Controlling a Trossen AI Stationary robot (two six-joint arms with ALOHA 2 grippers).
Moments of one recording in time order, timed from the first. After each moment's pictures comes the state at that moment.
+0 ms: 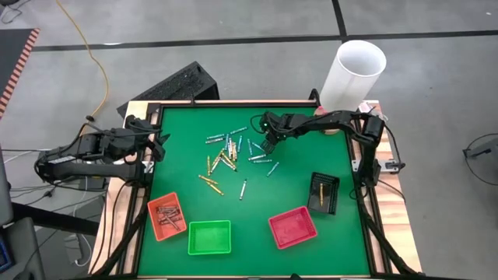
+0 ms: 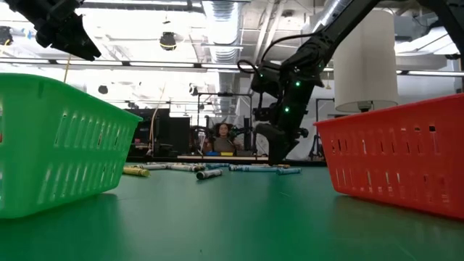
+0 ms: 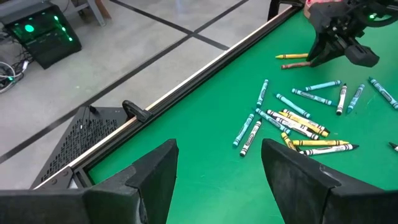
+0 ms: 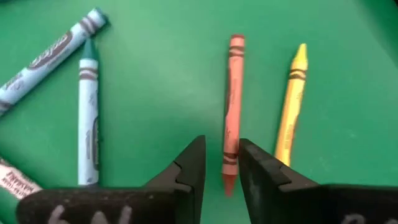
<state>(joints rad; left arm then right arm) 0.10 0.40 0.76 -0.90 -0.65 -0.27 -0.42 1.85 1.16 -0.37 0.15 0.16</state>
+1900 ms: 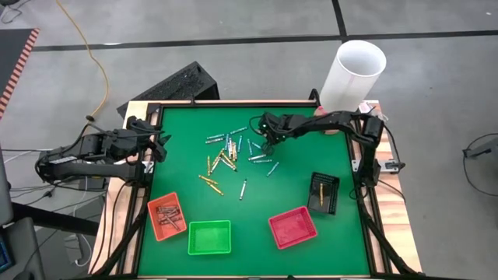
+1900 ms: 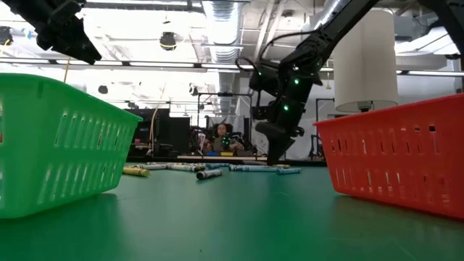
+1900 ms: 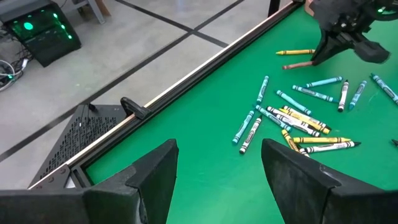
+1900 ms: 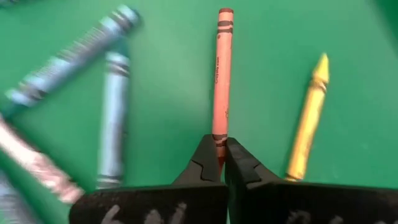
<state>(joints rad) 0.10 0.40 0.74 -0.89 -0.65 -0.27 -0.40 1.86 1.18 -0.38 0.13 0.10</state>
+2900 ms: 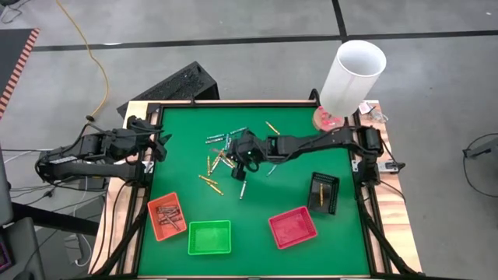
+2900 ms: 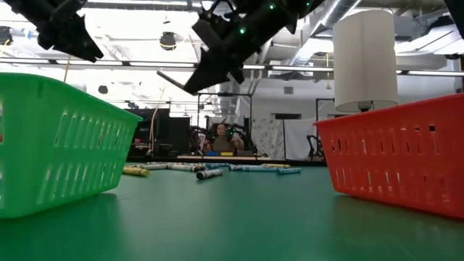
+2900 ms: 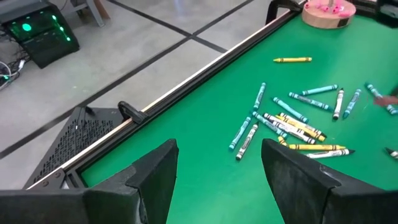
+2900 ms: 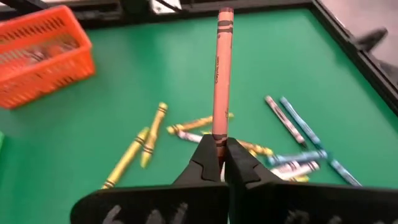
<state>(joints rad) 0.10 0.40 0.74 -0.86 -0.65 -0.28 -0.03 1.85 1.45 -0.15 0.16 0.09</state>
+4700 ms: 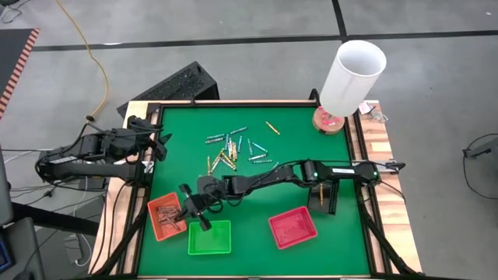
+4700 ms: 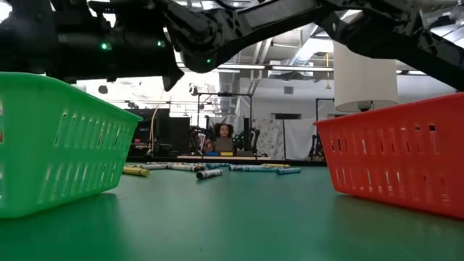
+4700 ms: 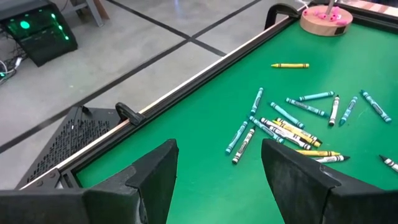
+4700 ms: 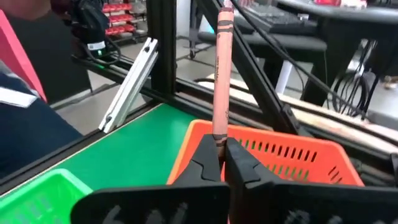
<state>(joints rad) 0.10 0.40 0.74 -0.85 -0.65 -0.29 0.14 2.67 2.33 0.22 -0.42 -0.16</state>
